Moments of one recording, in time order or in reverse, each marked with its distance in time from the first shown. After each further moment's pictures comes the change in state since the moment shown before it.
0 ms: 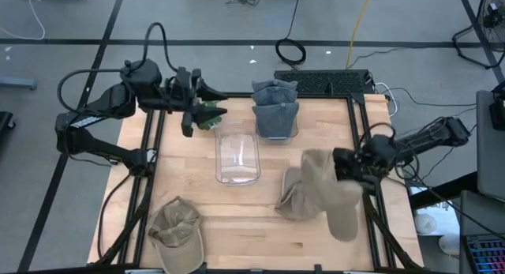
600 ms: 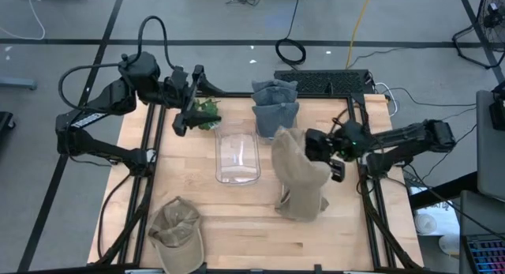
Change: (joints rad) left arm 0.083 0.000 0.000 0.041 0.269 0.139; right arm -0.238 0.388 0.261 0.251 -0.182 -0.039
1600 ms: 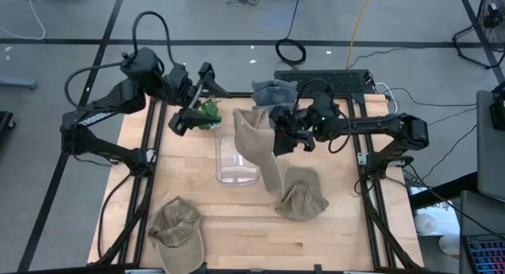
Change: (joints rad) left arm 0.012 0.054 0.001 0.220 0.185 -0.020; right arm -0.205 0.274 0.325 -0.041 -0.272 0.273
